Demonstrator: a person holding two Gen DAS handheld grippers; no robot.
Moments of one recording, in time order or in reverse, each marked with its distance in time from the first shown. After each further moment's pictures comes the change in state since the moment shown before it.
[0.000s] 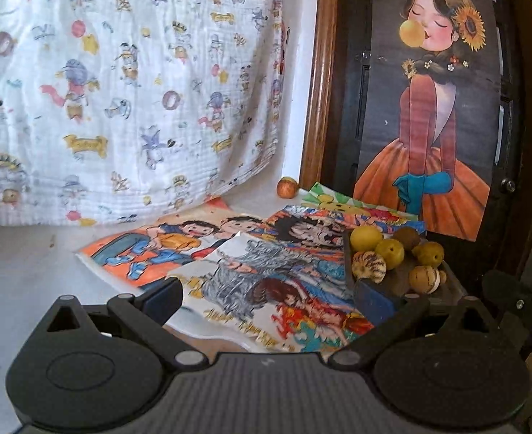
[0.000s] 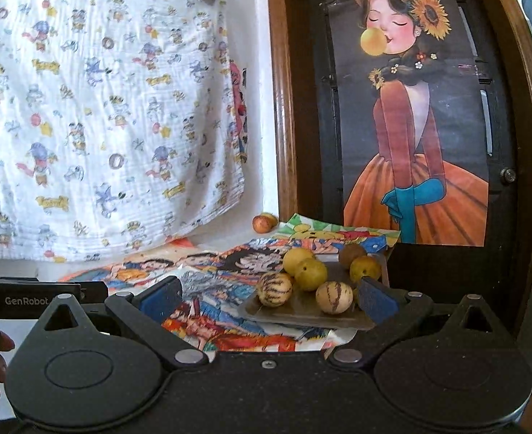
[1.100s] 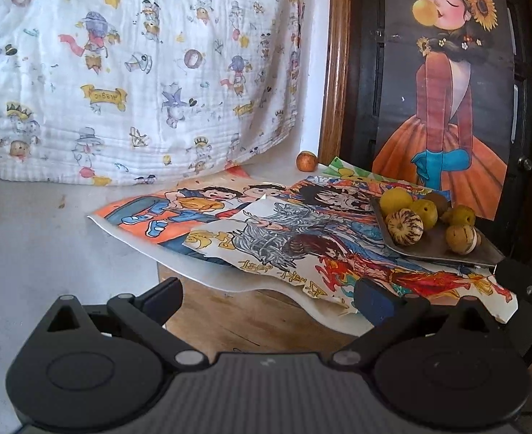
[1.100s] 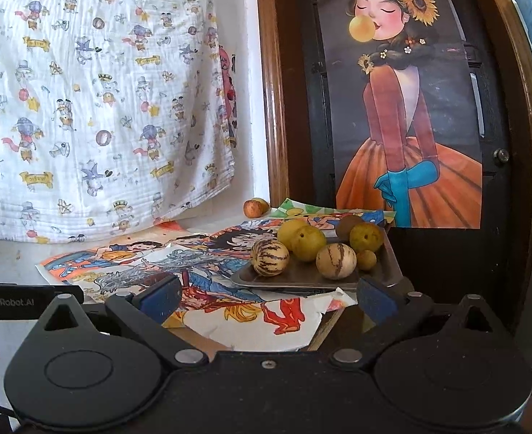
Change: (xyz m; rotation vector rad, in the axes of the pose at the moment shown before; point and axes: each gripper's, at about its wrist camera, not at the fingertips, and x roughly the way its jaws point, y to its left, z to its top) left arm 0.025 0.028 -0.047 0.002 0.031 0.036; right arm 0.027 0.004 -0.053 0.028 -0.010 -0.038
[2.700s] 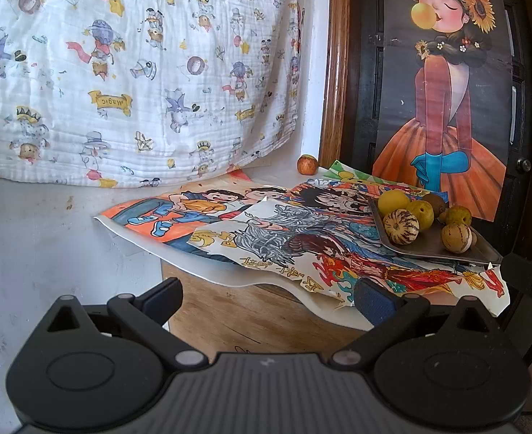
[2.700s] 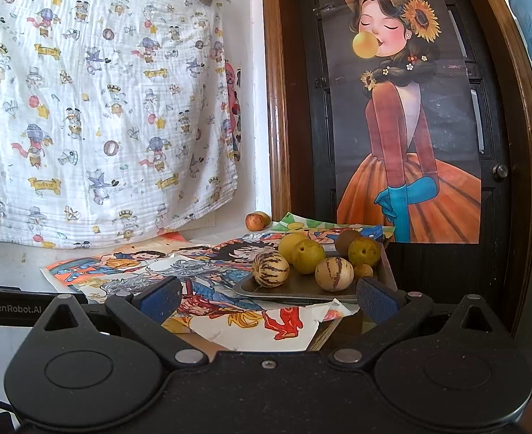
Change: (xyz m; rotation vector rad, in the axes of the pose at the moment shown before) left arm -0.011 -0.003 -0.004 0.008 -0.009 0.003; right arm -0.014 0.001 -0.001 -0.018 -0.044 0.004
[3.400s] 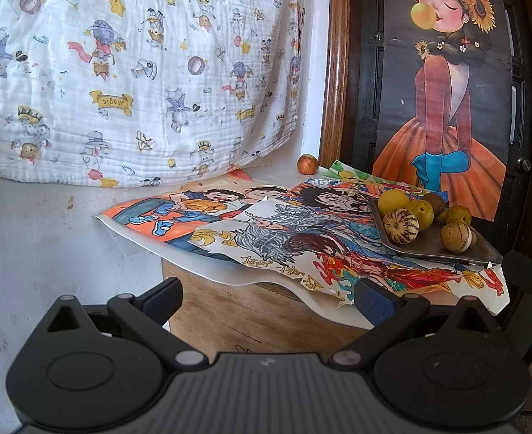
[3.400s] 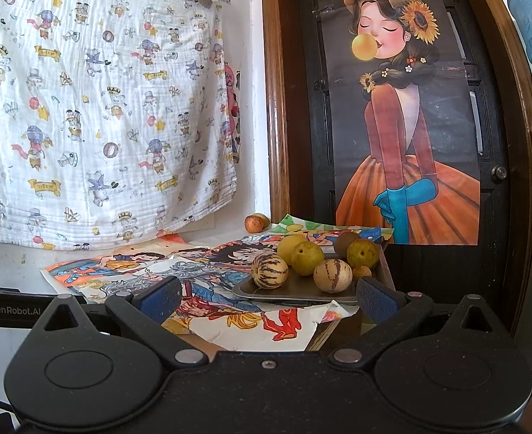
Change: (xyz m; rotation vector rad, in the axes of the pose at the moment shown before) left arm -0.001 0.000 0.000 0.000 0.000 0.000; right arm -0.001 -0.001 0.001 0.000 -0.003 0.001
